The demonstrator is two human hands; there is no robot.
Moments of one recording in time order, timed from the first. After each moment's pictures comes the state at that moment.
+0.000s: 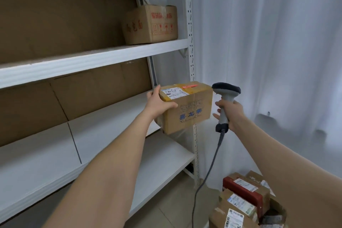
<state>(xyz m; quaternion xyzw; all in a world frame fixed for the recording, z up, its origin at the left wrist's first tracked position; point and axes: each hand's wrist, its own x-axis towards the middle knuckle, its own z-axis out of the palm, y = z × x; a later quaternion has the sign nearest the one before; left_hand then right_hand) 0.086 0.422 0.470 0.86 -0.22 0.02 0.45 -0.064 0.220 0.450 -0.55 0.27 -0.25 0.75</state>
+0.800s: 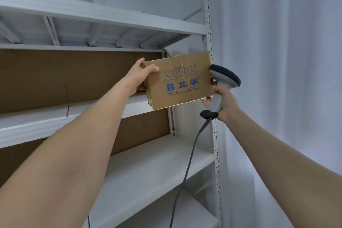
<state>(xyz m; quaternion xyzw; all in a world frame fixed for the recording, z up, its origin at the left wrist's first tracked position) 0.157 0.509 0.728 0.76 -0.25 0.12 0.59 0.047 0.274 0.629 -0.42 0.03 -0.27 0.87</state>
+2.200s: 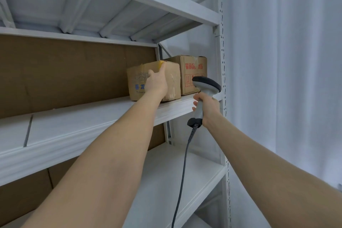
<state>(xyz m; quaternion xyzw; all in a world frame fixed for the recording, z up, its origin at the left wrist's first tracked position) 0.318 0.458 0.703 0.90 -0.23 0.27 0.26 0.243 0.335 0.620 -0.48 0.14 -0.34 0.80</state>
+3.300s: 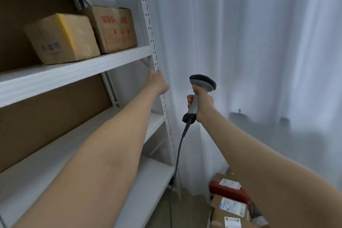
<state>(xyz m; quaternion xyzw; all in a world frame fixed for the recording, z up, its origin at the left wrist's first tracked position) 0.169 0.283 0.552 0.91 -0.37 0.08 0.19 0.030 0.224 0.486 -0.38 0.30 -0.35 0.81</state>
